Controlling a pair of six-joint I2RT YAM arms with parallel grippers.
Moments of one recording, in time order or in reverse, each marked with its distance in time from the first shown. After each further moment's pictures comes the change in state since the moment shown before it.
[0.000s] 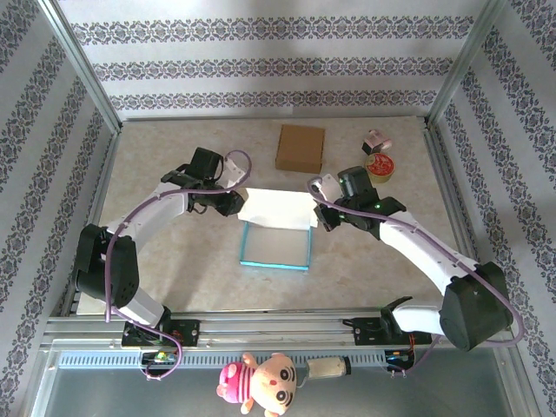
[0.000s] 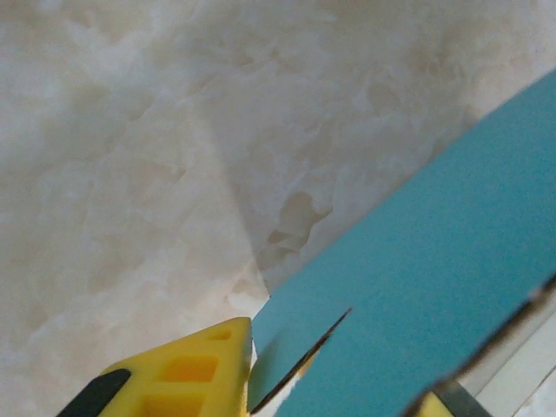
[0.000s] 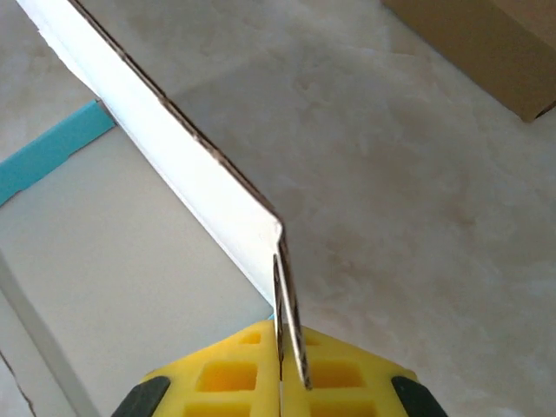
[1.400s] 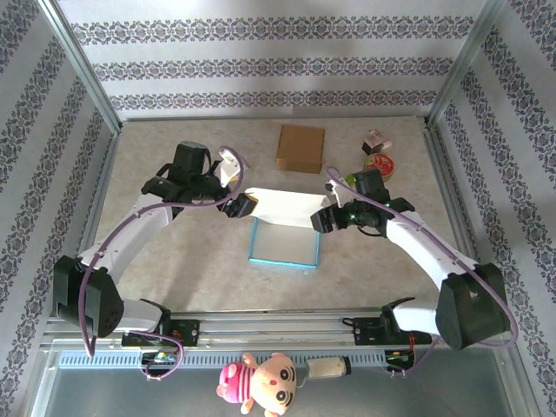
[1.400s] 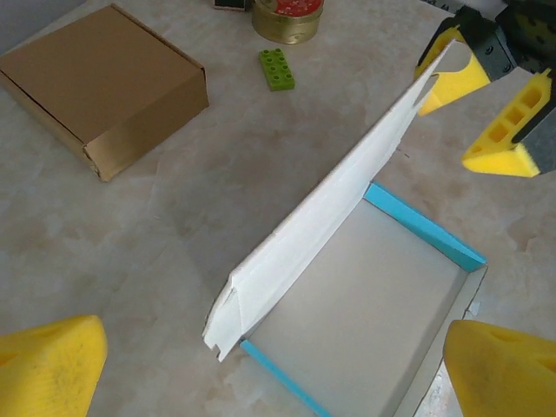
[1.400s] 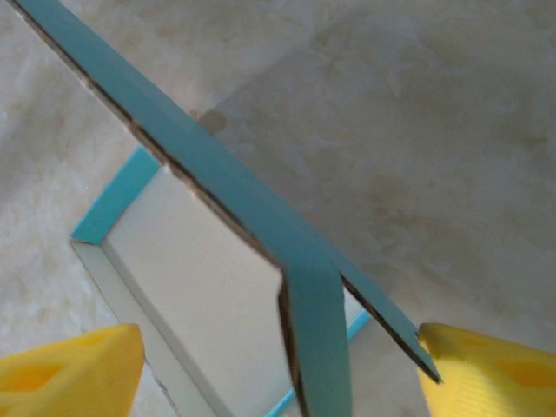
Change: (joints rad) left arm 0.006 -0.187 -0.021 0.122 0.229 0.210; right arm -0.145 0.015 -0.043 -0.029 -0.251 0.112
